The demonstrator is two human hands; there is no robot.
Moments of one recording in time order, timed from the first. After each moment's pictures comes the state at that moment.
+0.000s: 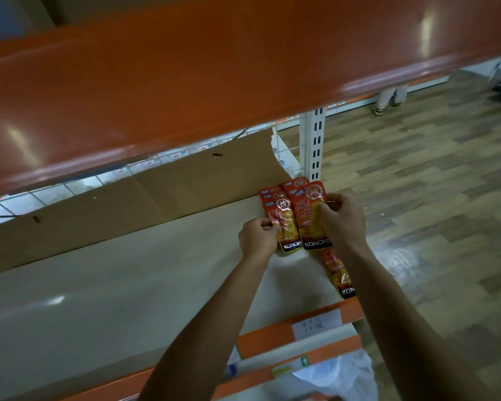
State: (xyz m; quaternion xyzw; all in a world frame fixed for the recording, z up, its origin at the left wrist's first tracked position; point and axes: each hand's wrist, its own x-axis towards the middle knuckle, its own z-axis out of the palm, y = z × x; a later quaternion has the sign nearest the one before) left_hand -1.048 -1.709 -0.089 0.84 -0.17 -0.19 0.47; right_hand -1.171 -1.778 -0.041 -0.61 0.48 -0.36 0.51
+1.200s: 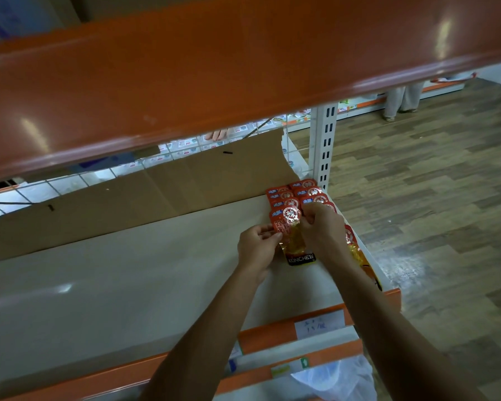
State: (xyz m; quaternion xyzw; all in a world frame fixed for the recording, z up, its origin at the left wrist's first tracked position) left_hand -1.051 -1.680 -0.093 0.74 -0.13 -0.29 0.59; right_hand -1.148 -1.758 -0.049 -0.80 0.42 -0.26 0.33
